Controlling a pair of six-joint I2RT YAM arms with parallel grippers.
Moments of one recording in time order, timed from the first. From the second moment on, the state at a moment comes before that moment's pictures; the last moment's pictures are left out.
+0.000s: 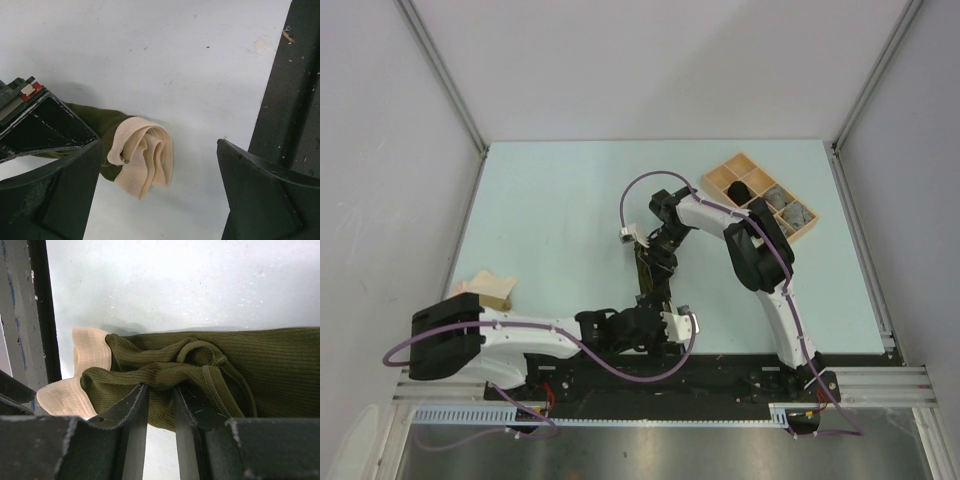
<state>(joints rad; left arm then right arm) -1.32 1.33 0.57 0.16 -0.26 0.29 0.64 2.29 1.77 -1.10 -0.81 -0.84</state>
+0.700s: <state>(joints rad) -1.35 1.37 0.63 0.09 -0.28 0.28 0.64 2.30 1.77 -1.10 -0.82 -0.85</state>
